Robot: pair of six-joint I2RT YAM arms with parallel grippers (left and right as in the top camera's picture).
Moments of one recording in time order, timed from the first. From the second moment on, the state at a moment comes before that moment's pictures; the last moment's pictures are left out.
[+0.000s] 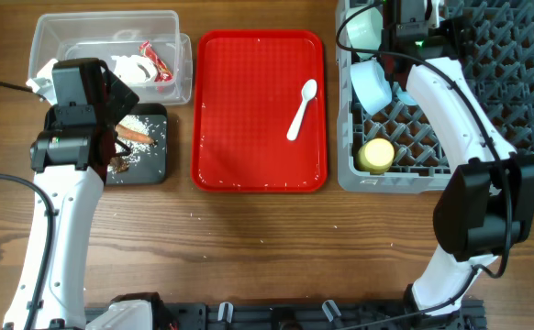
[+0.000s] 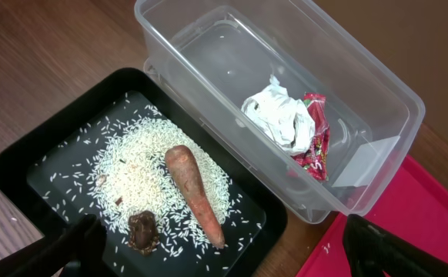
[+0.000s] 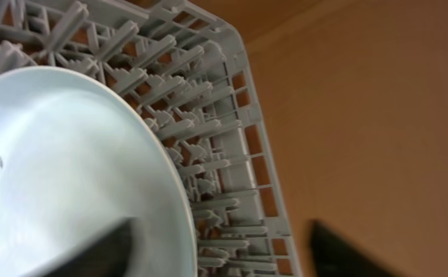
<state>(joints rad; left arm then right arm) 0.05 1.34 1.17 -0.65 -0.33 -0.65 0.14 1.95 1.64 -0.54 1.00 -0.24</state>
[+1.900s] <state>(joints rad) 0.05 1.34 1.17 -0.65 -0.33 -0.65 0.47 2.25 1.64 -0.58 0.22 0.97</state>
